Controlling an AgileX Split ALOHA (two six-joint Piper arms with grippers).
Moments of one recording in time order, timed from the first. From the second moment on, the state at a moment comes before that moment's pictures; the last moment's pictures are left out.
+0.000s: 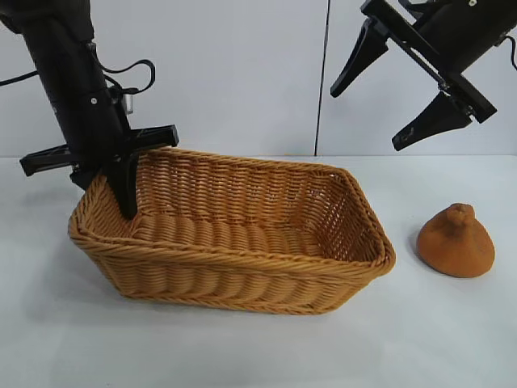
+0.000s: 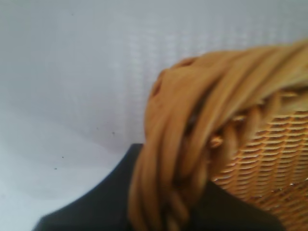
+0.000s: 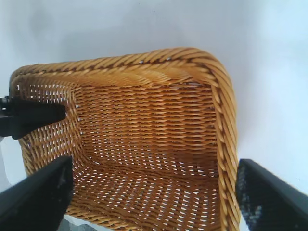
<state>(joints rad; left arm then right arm) -0.26 2.23 -1.66 -0.32 1.07 -0.18 0.10 1.88 -1.46 0.68 1.05 -0.16</state>
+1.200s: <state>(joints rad) -0.19 2.14 -2.08 -0.01 1.21 -0.13 0.10 1.88 -1.46 0.68 1.07 -0.16</state>
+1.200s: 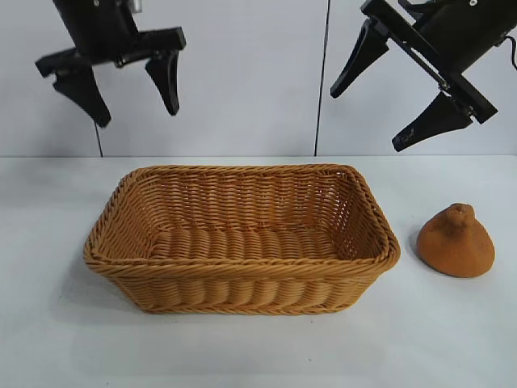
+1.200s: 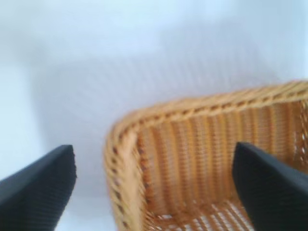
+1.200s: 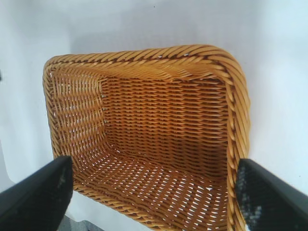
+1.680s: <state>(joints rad) -0.07 1.97 -1.90 0.00 1.21 -0.07 0.10 1.88 -1.46 0.68 1.08 -0.16</state>
